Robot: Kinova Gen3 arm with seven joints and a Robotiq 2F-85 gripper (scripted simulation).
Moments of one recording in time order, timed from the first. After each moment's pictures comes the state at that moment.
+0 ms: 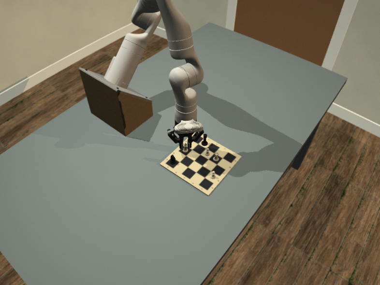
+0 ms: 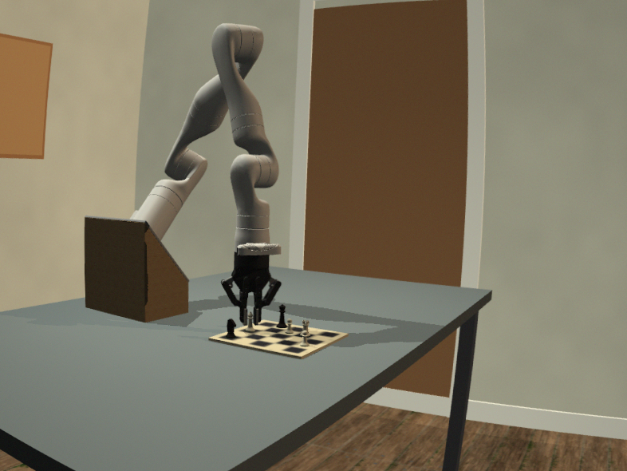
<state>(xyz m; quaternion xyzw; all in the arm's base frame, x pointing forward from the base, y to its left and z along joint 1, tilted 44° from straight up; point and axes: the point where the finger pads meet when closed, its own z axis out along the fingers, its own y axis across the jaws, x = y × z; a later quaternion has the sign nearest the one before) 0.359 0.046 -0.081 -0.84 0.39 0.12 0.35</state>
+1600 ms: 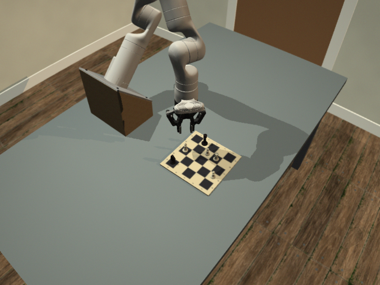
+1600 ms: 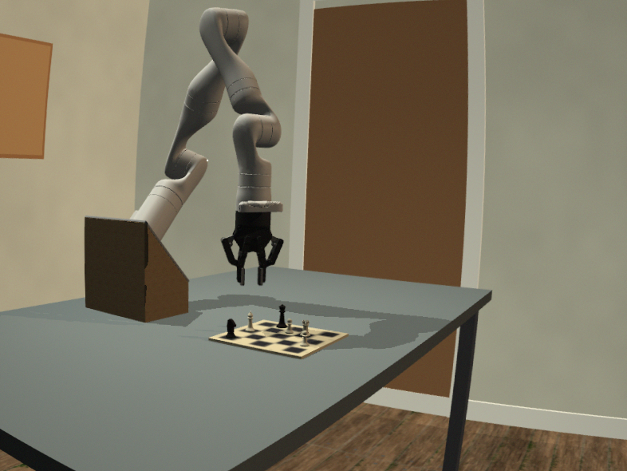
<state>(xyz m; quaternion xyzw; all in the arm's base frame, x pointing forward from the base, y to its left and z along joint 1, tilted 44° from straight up) 0.352 -0.012 -0.017 -0.84 0.39 0.12 0.36</state>
